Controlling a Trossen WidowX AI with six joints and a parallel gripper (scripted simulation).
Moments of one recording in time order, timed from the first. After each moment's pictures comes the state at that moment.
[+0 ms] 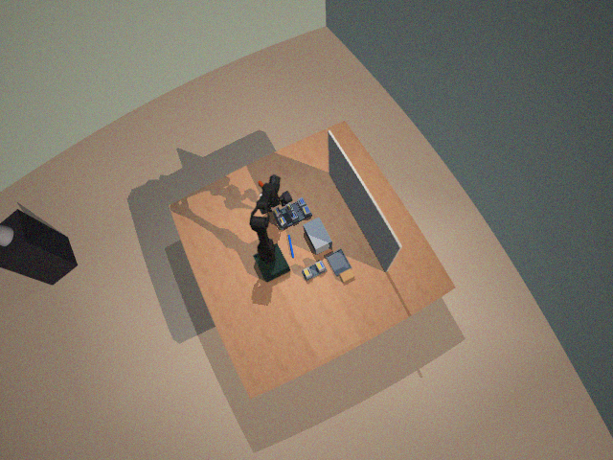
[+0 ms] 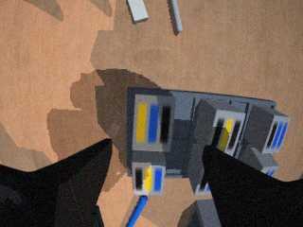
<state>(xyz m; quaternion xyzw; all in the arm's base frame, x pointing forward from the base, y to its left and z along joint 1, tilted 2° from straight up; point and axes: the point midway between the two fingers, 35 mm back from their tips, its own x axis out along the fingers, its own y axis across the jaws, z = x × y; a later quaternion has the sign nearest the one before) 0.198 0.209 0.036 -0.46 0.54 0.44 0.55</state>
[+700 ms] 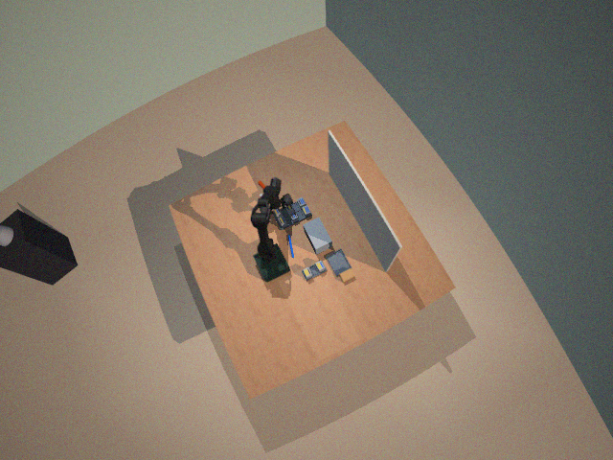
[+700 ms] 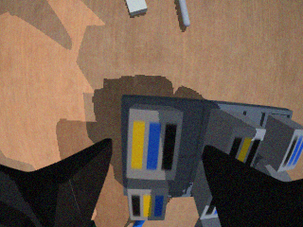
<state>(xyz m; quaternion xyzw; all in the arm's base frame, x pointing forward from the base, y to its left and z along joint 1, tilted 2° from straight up) 0.200 0.209 0.001 -0.46 0.54 0.44 0.55</state>
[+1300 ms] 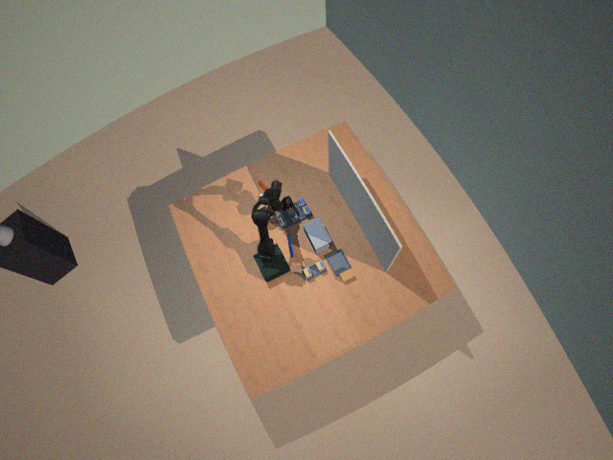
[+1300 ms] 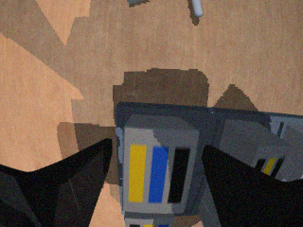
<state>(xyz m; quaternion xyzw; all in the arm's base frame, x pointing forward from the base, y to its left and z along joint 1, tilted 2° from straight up) 0.198 0.208 -0.028 -0.46 0.54 0.44 0.55</state>
